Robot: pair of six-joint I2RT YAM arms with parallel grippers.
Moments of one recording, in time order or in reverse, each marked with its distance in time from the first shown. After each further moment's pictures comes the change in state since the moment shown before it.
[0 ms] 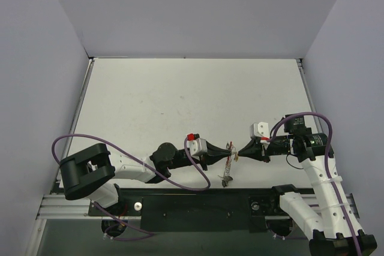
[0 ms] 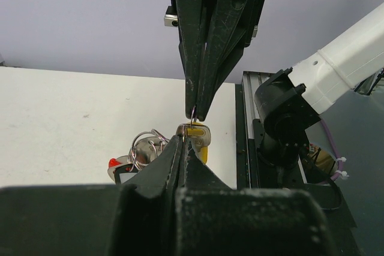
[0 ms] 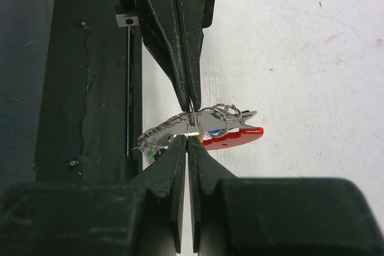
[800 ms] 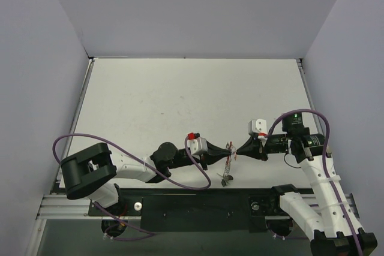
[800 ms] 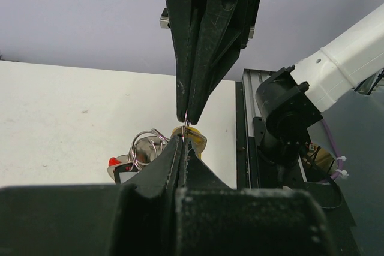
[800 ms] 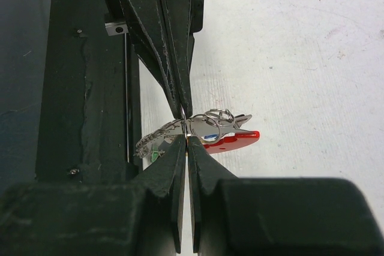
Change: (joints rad) left arm 0.006 0.009 0.000 0.001 0.002 -0.012; right arm 0.019 -0.003 -0.035 0.114 0.013 0.134
